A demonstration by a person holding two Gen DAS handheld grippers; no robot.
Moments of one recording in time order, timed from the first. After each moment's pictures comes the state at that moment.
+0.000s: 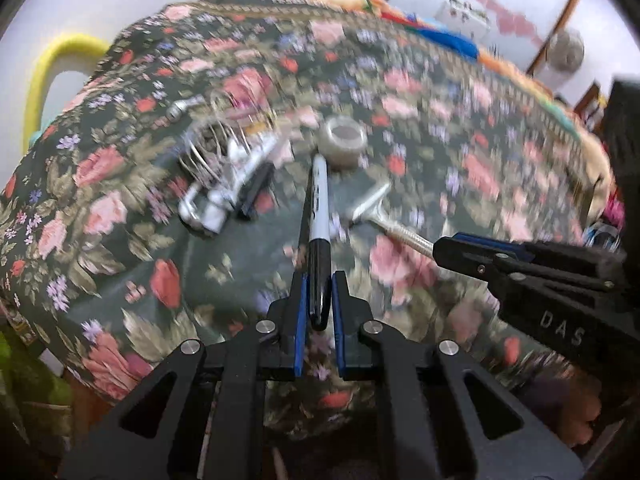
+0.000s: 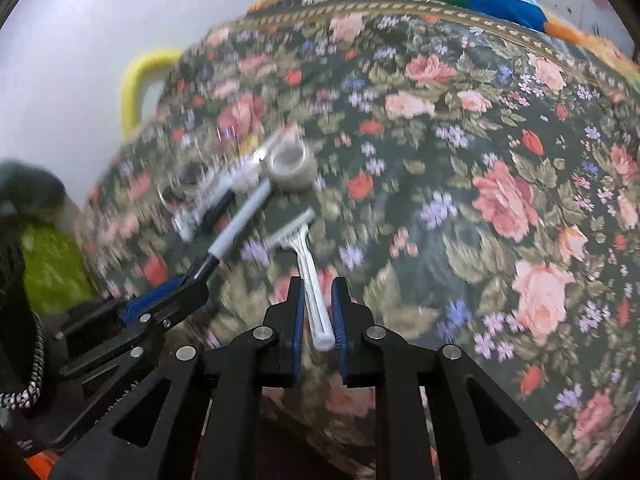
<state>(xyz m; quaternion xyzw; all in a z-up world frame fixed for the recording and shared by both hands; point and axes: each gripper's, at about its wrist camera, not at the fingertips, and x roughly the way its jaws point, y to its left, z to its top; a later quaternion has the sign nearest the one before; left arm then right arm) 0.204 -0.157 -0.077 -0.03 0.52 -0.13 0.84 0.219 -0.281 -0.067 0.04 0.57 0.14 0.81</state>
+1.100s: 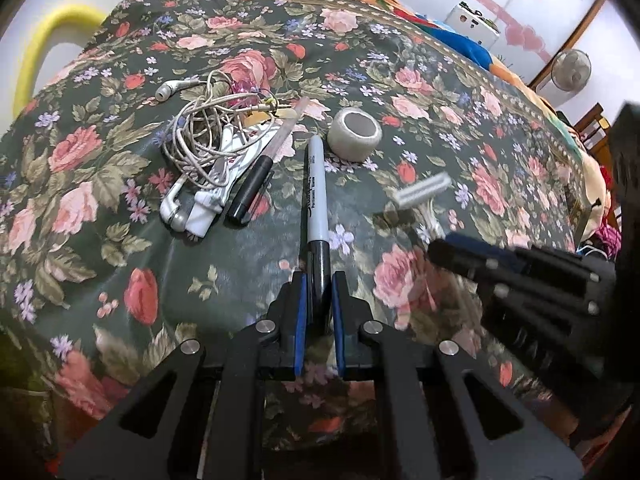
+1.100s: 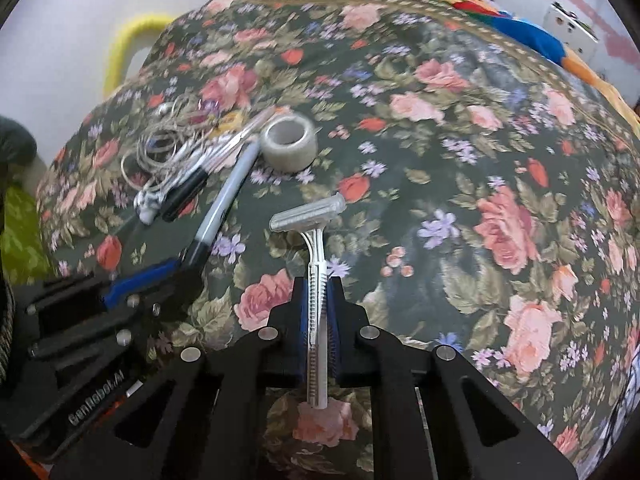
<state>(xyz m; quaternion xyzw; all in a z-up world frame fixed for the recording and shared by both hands) 0.220 -0.147 -0.083 -0.08 0.53 -0.13 0.84 0.239 -0.276 -0.074 0.00 0.54 0.12 0.83</state>
